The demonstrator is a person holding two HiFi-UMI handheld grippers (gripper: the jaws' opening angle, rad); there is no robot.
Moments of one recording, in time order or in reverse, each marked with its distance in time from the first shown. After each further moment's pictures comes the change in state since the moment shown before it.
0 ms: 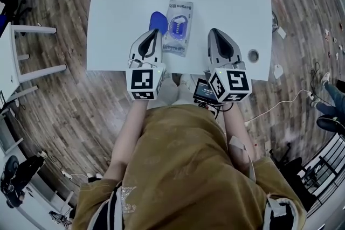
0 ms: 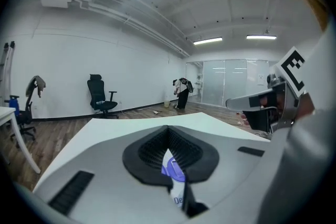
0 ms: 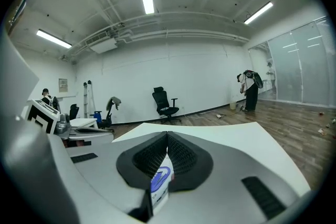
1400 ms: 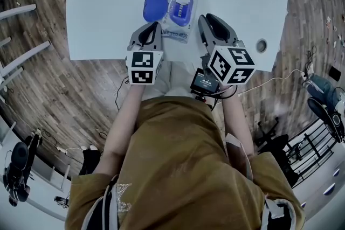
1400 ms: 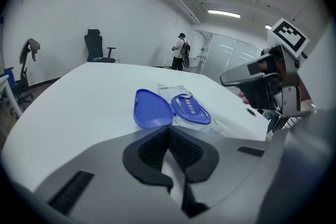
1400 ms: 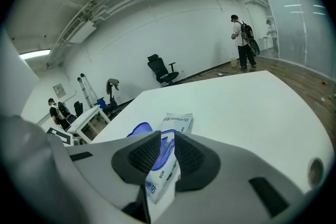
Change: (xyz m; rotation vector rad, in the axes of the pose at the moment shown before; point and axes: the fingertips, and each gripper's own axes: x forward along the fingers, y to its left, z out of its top) left arm 0.044 0.011 -0.161 -0.153 0.416 -0.071; right arm 0.073 0.000 -0.106 0.217 0.409 0.054
